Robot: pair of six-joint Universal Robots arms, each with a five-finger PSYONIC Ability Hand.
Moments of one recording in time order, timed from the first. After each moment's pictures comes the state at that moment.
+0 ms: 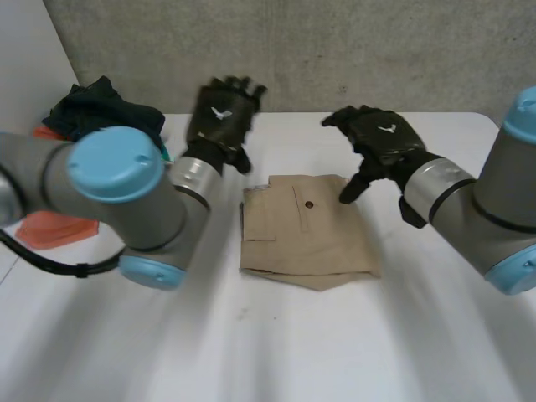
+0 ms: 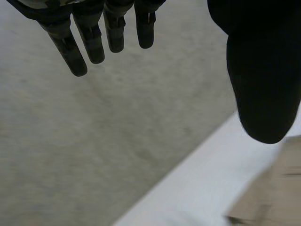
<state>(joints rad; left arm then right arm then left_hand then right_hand) 4.09 -2.18 -1.22 3.54 -1.60 3.43 1.94 -1.15 1.35 -0.09 1.26 3.09 0.20 0.20 0.21 0.20 0.04 0.20 0.22 0.21 0.23 0.06</state>
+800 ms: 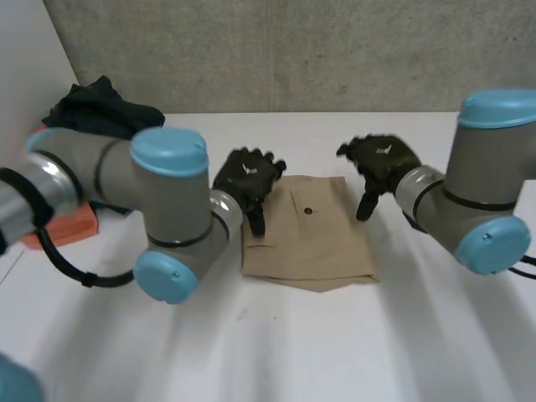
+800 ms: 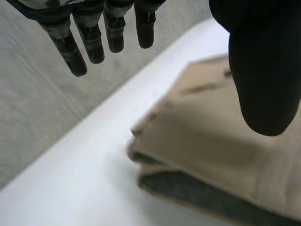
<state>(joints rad) 4.06 -2.34 -0.99 3.10 -1.58 3.47 1.96 -0.94 1.12 0.10 1.40 2.86 0.20 0.20 0.21 0.20 0.04 0.17 0.22 0.21 0.23 0.06</state>
